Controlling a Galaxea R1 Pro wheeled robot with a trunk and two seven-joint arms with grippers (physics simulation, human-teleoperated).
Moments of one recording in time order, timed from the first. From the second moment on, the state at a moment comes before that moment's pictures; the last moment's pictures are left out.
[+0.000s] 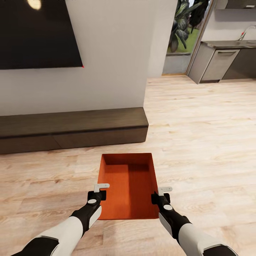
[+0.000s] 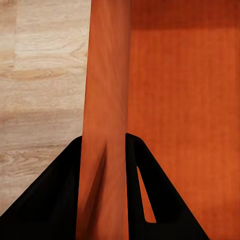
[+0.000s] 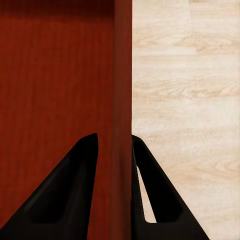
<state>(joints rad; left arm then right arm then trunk) -0.76 -0.14 -0.09 -0.20 0.05 -0.10 0.26 -0.71 0.10 0.16 -0.23 -0.03 -0.16 -0.19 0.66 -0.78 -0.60</state>
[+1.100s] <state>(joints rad) -0.76 -0.14 -0.09 -0.19 0.05 -0.11 0.26 -0.71 0.10 0.16 -0.24 -0.03 -0.16 -0.19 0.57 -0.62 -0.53</state>
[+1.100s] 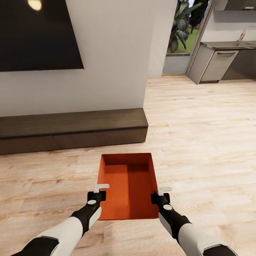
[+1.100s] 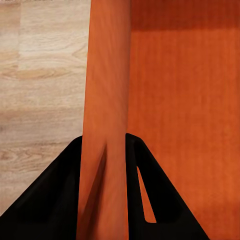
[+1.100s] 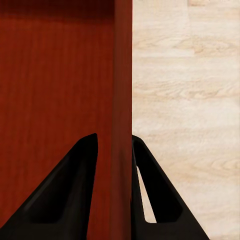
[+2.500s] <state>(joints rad) -0.76 -0.13 -0.08 -0.20 0.05 -0.11 0.25 -0.71 0.10 0.17 -0.26 -0.03 -0.15 -0.20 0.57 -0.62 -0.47</state>
